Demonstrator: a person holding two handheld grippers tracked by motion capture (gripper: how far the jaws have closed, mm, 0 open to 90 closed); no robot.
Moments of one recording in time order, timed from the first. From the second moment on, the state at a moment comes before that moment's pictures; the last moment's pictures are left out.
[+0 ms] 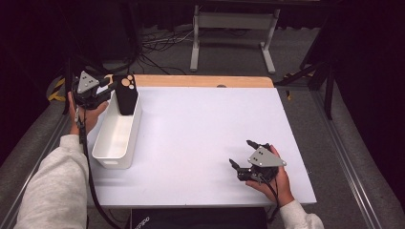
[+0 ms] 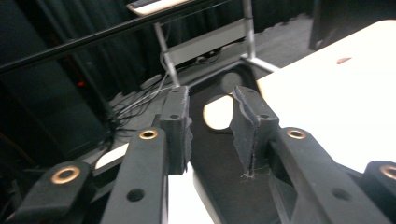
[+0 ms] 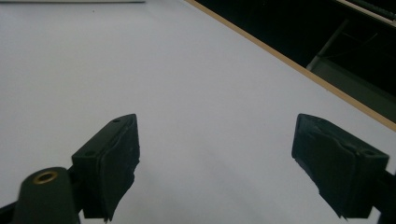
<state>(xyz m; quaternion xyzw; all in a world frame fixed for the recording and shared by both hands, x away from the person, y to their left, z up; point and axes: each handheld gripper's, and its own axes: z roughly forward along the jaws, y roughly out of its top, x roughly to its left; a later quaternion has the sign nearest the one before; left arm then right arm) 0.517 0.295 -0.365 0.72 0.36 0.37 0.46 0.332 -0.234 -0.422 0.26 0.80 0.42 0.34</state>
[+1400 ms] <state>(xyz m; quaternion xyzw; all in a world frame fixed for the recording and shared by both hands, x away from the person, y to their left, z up) 0.459 0.288 -0.349 0.71 0.34 0.34 0.52 0.331 -0.234 -0.416 0.26 0.79 0.44 0.34</state>
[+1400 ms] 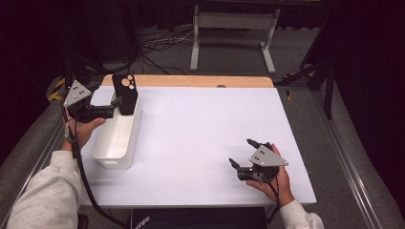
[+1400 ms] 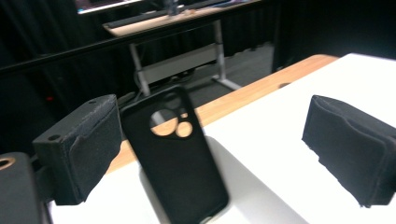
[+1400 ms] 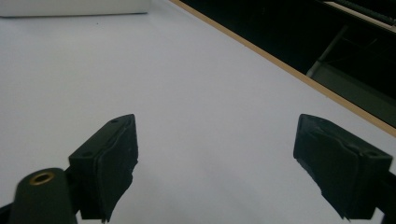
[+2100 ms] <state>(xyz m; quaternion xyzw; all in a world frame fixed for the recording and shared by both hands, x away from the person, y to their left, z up) 0.429 0.274 -0.349 0.71 0.29 0.33 0.54 0.331 -0.231 -0.417 0.26 0.79 0.44 0.34</state>
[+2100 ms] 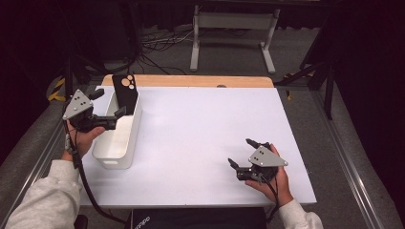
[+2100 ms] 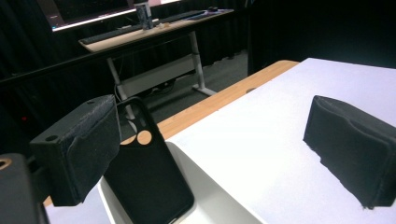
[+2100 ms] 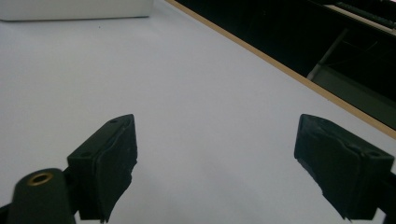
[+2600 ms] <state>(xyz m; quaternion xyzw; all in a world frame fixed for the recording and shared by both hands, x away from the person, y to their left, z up) 0.411 0.259 -0.350 0.72 0.27 0.33 0.55 0.331 -0.231 -0.420 0.26 0.79 0.44 0.33</state>
